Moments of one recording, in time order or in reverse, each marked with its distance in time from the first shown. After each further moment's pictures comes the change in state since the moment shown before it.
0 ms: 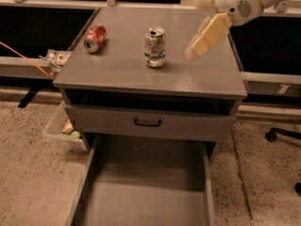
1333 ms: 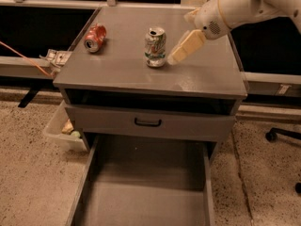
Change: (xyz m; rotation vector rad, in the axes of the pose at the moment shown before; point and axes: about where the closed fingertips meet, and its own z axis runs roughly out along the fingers) arm 0.034 -0.057 0.071 0.086 -0.002 0.066
